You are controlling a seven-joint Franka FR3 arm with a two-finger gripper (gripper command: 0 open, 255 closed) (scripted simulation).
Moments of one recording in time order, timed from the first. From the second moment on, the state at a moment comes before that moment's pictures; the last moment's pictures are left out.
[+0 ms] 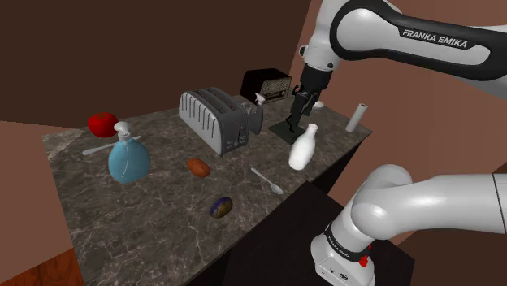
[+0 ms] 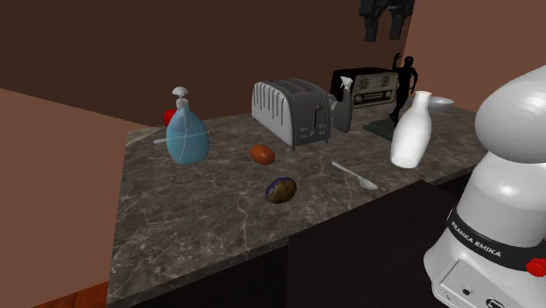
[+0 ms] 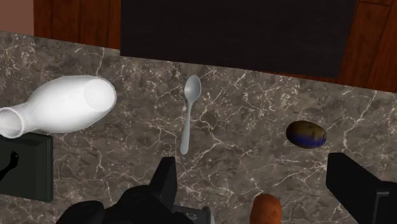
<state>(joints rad) 0.00 -0.82 0.01 -2.44 -0.01 1.61 -0.14</state>
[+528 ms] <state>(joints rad) 0.08 -0.77 -0.02 -2.60 0.00 1.84 -0.28</state>
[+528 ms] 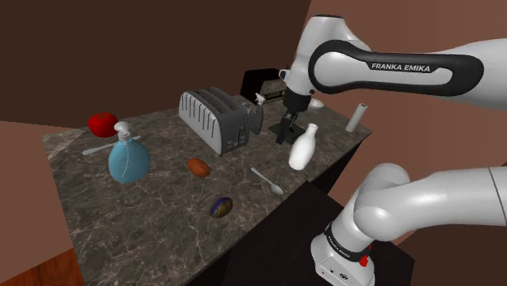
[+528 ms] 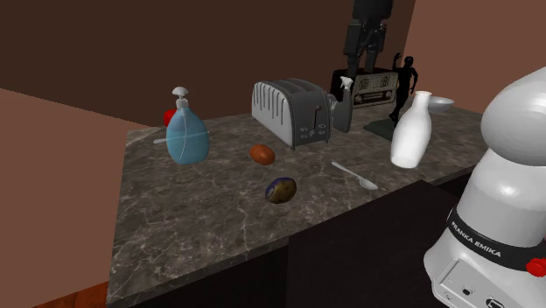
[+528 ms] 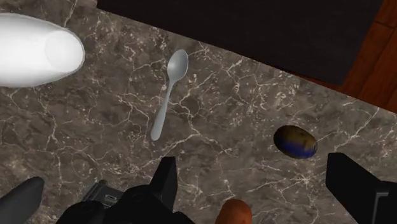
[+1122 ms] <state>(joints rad) 0.22 -0.59 -0.04 -2.77 0.05 2.23 -0.51</state>
